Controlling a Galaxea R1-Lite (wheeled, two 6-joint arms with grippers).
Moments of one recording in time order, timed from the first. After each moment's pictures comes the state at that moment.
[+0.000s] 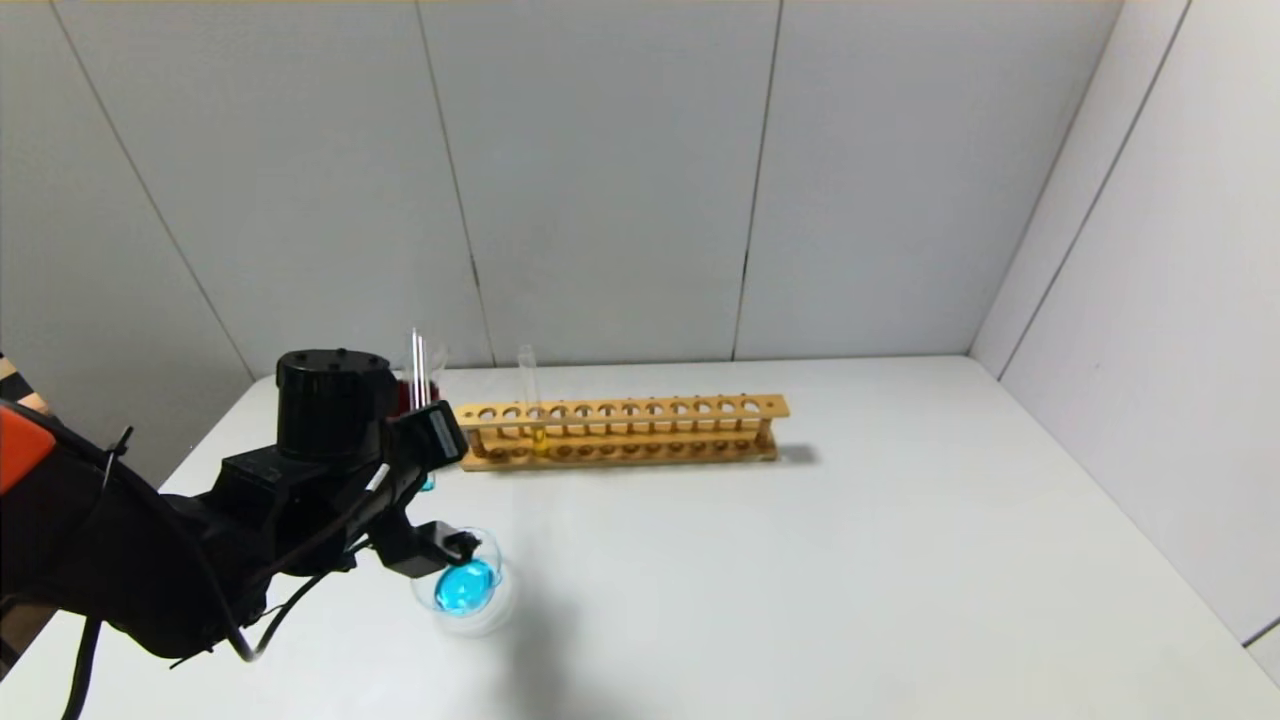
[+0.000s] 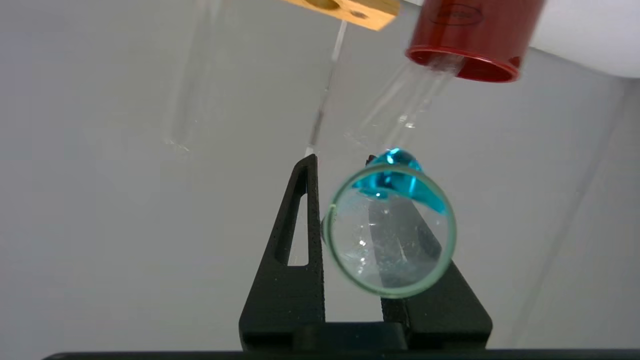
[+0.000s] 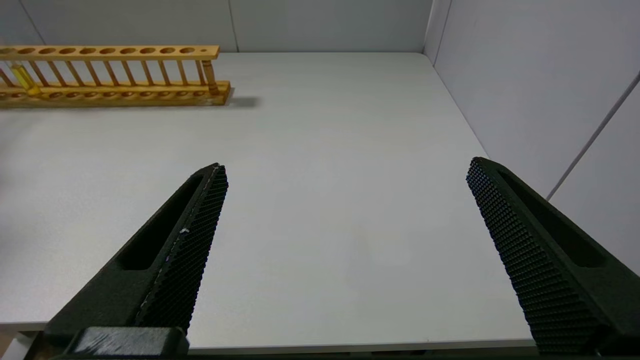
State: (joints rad) left arm -0.40 1.80 -0.63 -0.81 0.37 2.60; right arm 0.00 0.00 0.00 0.00 0.00 0.00
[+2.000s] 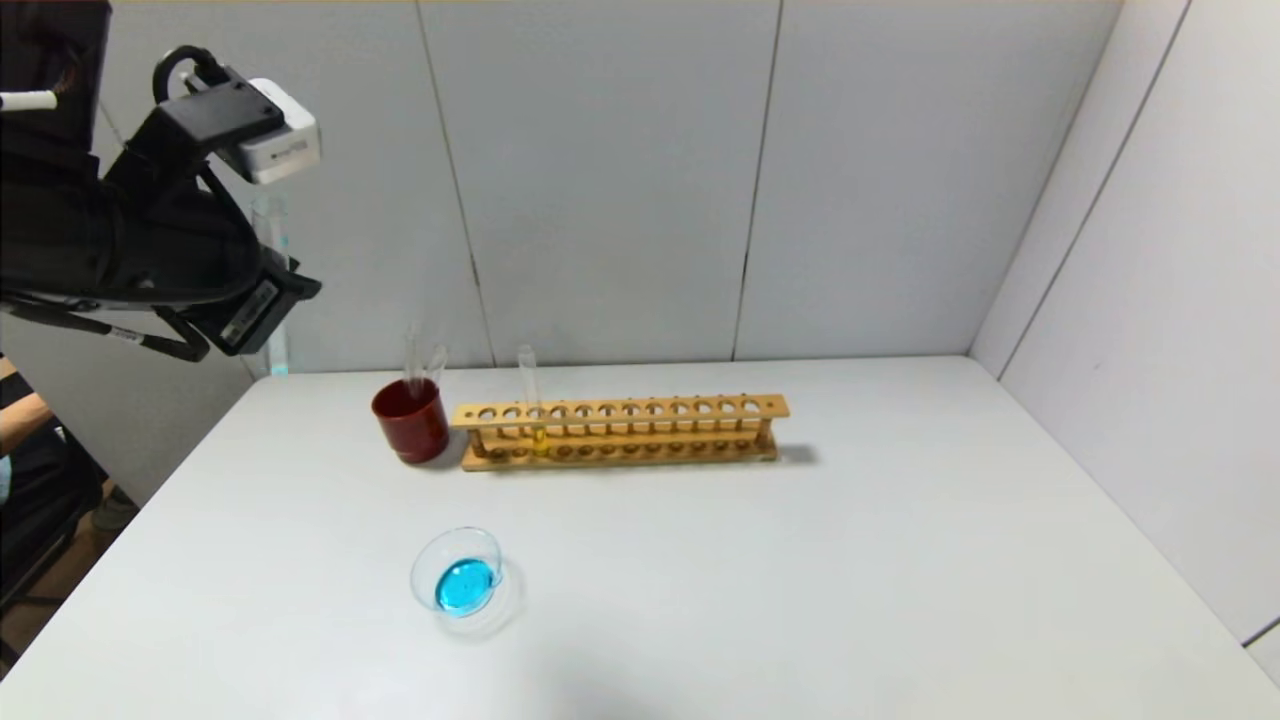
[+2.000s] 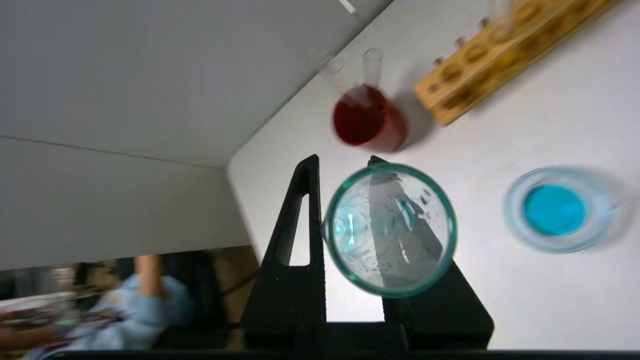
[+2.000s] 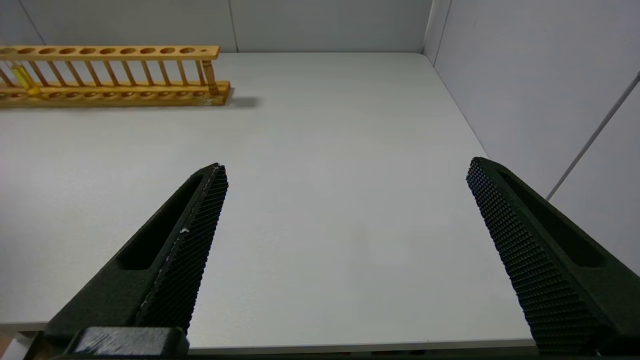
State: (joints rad) left arm -0.26 1.47 -1.41 0.40 0.16 0.54; right arm 0.00 0.00 0.00 0.00 0.00 0.00
